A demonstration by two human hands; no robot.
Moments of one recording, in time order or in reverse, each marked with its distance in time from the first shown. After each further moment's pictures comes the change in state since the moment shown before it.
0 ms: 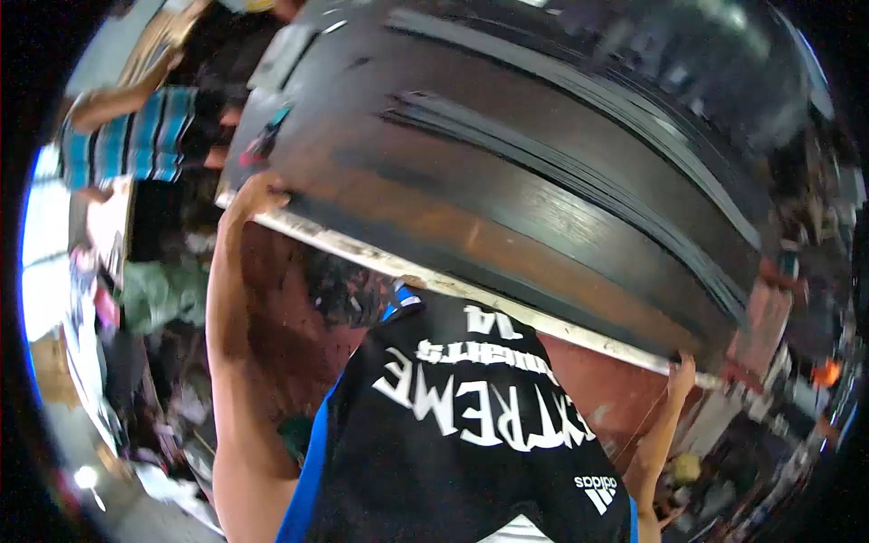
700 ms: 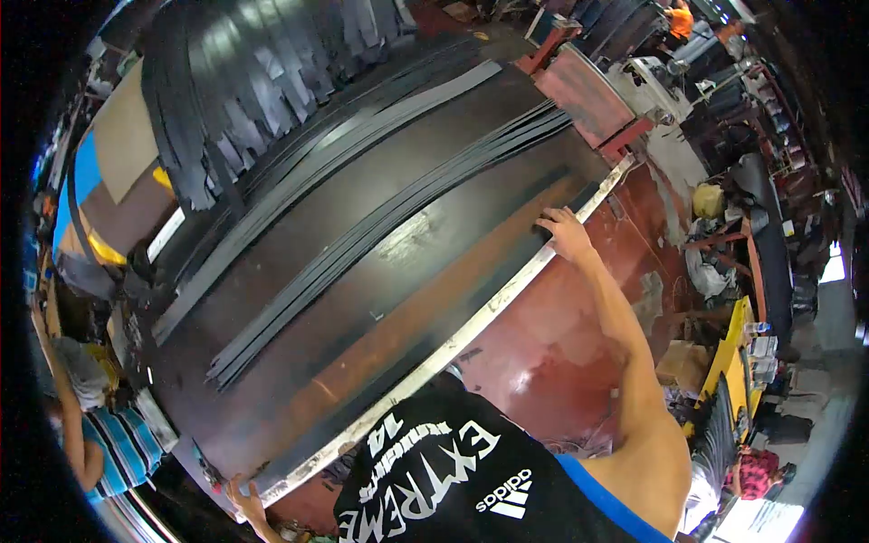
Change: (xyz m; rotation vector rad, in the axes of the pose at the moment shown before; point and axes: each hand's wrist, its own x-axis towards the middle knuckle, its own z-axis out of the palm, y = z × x) left_hand 0.003 -0.035 0.040 0.164 0.323 0.215; right_hand -0.004 -0.055 -0.004 0.031 -0.010 0.111
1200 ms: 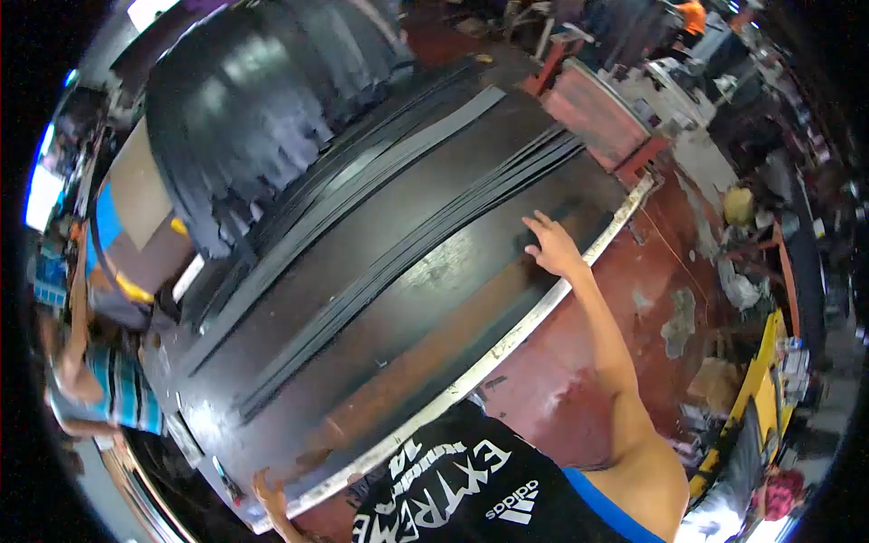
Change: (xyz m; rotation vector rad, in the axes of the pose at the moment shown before) left_hand 0.026 0.156 -0.011 -0.083 -0.108 0.081; right_hand 0.063 -0.025 -0.039 0.426 0.144 0.136
